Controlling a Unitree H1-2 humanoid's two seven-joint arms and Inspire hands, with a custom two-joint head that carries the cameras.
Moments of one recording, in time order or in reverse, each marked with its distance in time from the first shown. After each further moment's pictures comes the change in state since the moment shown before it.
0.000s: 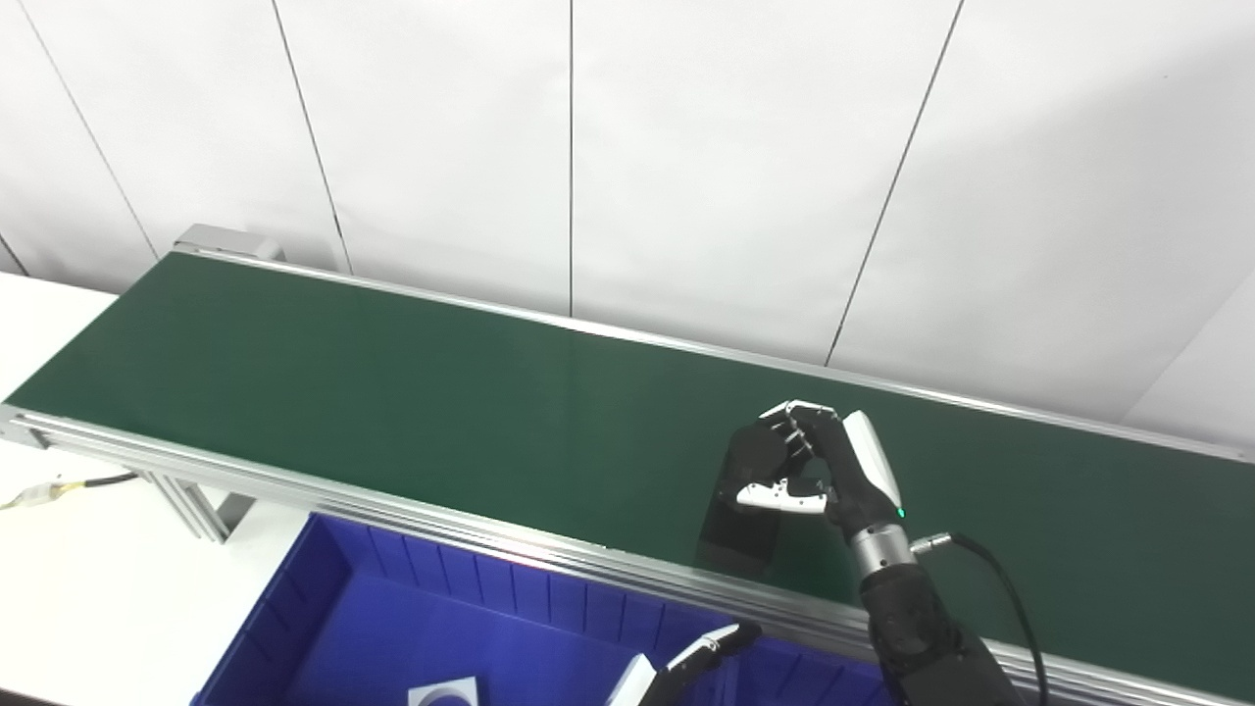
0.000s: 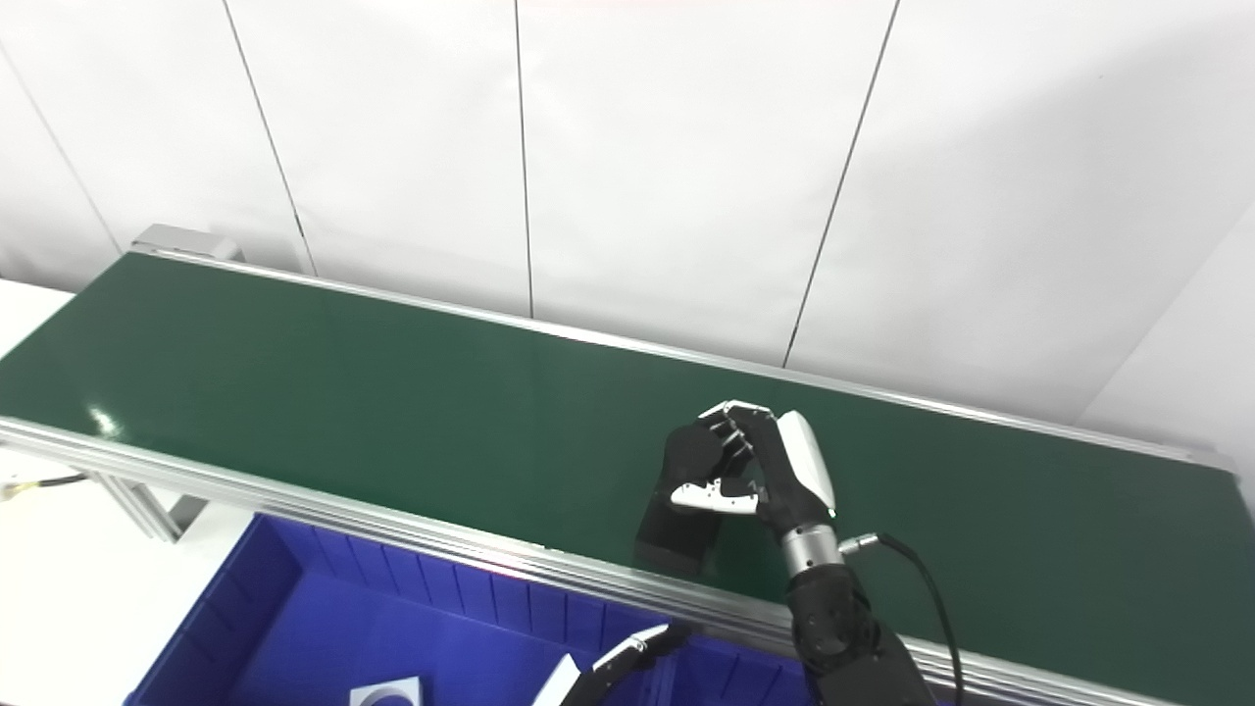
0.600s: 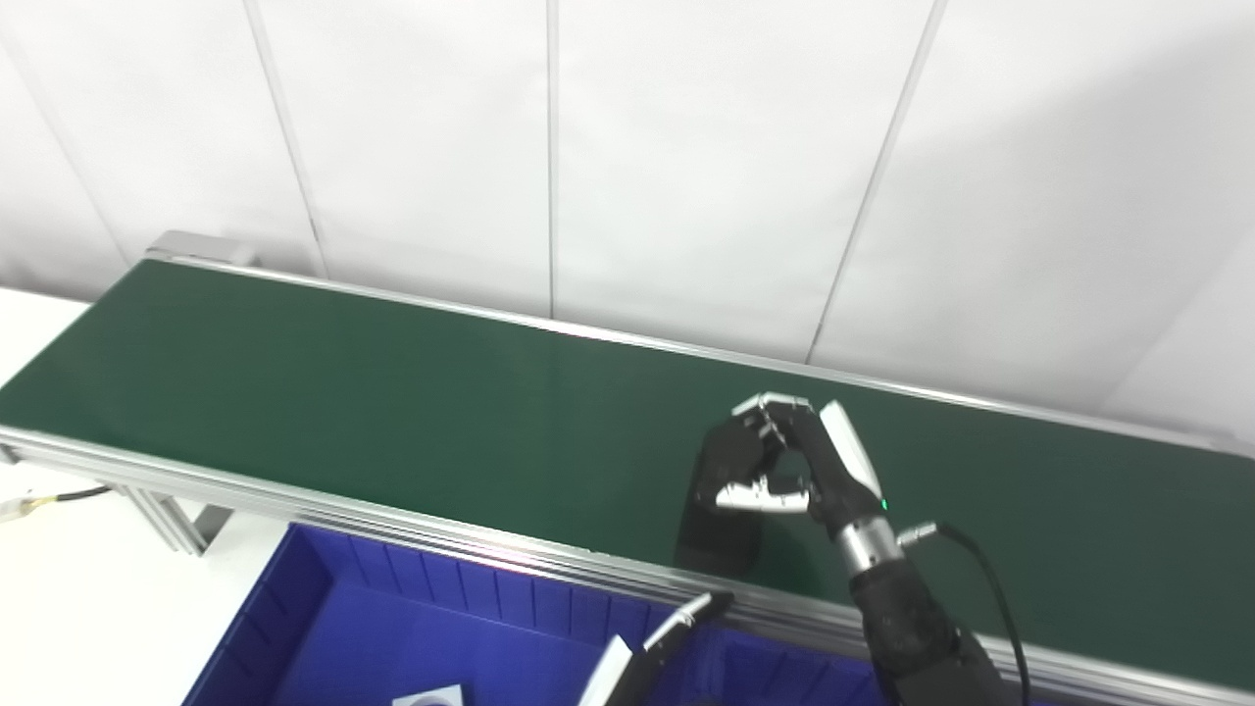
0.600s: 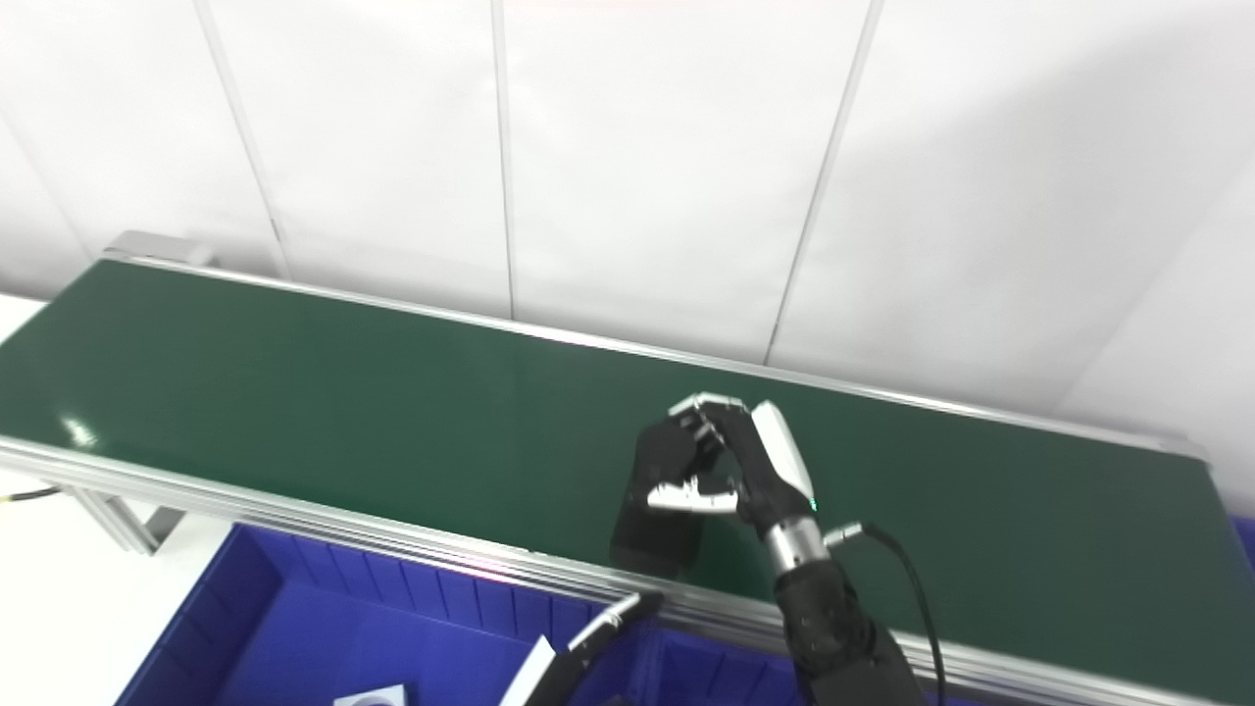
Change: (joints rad) left arm 0.026 0.013 0.072 -0.092 -0.033 0.000 -0.077; right arm 0.076 -0.021 -0.056 -0.271 0.012 0.052 0.127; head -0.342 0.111
